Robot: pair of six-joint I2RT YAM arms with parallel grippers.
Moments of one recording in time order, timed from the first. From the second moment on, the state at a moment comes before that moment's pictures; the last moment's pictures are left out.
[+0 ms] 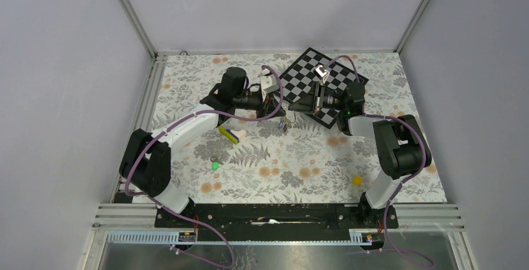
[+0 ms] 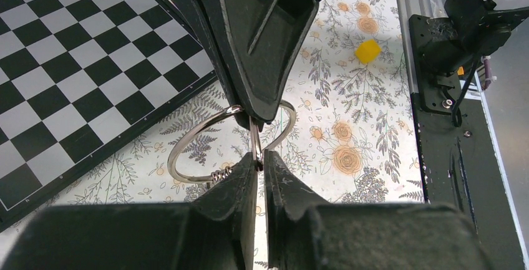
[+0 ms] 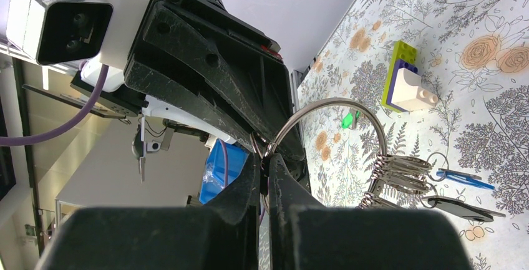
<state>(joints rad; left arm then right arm) -0.56 1.57 1.13 0.02 0.91 0.20 0.24 1.73 0.78 1.17 -1.20 1.30</state>
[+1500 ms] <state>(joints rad) -0.58 1.58 1.29 -0.52 0.86 0.53 0.25 1.35 0.95 0.02 -1.12 0.04</state>
